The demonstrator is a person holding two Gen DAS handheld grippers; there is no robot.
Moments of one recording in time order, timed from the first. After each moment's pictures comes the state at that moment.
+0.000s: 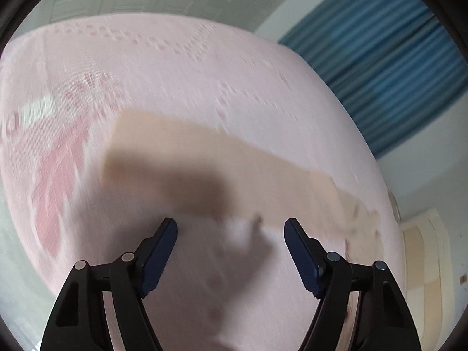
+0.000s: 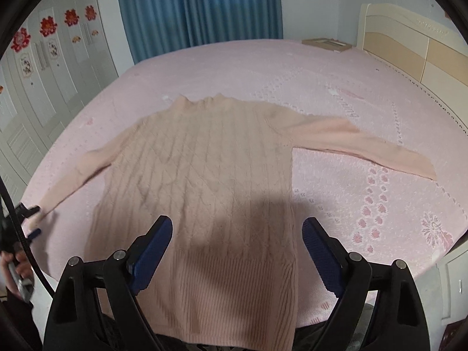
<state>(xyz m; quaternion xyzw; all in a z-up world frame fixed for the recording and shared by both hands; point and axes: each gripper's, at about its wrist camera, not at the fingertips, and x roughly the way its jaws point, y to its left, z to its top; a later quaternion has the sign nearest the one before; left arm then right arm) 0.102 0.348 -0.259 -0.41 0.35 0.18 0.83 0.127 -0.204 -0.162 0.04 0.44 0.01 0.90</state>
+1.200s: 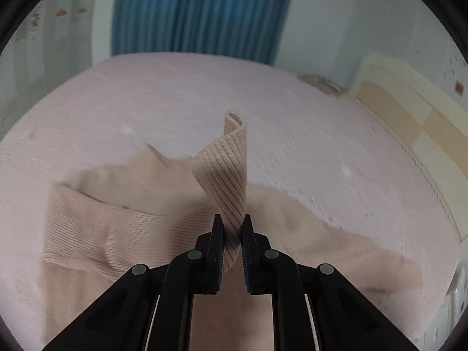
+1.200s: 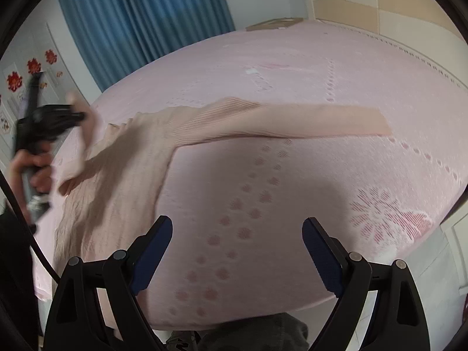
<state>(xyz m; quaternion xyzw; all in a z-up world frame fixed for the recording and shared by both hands) 0.333 -0.138 -0.161 -0.08 0.40 -0.04 0.91 0.108 -0.419 -0.202 0.16 0.44 -0.03 0.89</state>
